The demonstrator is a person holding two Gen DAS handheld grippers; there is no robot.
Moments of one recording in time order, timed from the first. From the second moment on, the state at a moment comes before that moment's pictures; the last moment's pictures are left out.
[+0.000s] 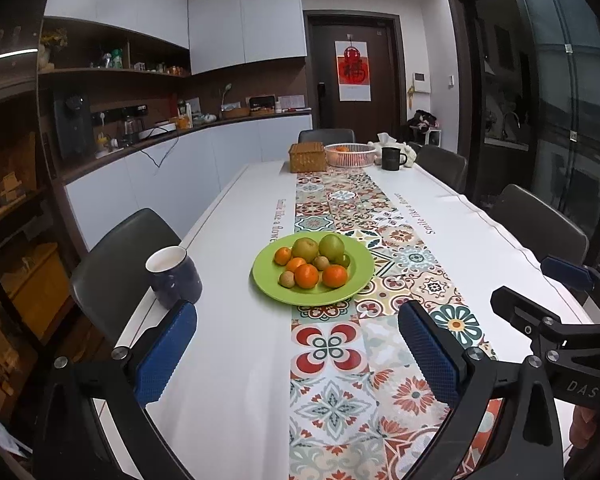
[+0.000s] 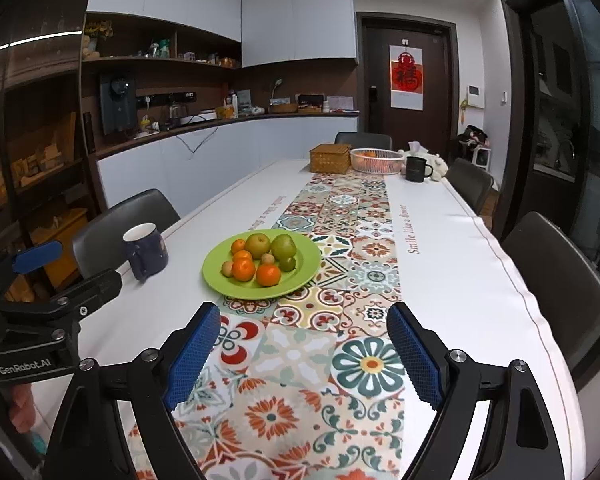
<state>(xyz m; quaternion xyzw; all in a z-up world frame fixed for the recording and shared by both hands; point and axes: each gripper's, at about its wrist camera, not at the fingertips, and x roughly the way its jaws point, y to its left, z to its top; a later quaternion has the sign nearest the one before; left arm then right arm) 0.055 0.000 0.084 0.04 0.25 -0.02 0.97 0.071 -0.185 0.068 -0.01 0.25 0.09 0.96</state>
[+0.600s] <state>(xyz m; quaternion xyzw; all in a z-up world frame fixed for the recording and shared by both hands) 0.039 -0.004 0.085 0.04 0.25 -0.02 0.97 0.051 -0.191 0.071 0.00 0.24 0.09 0.97</state>
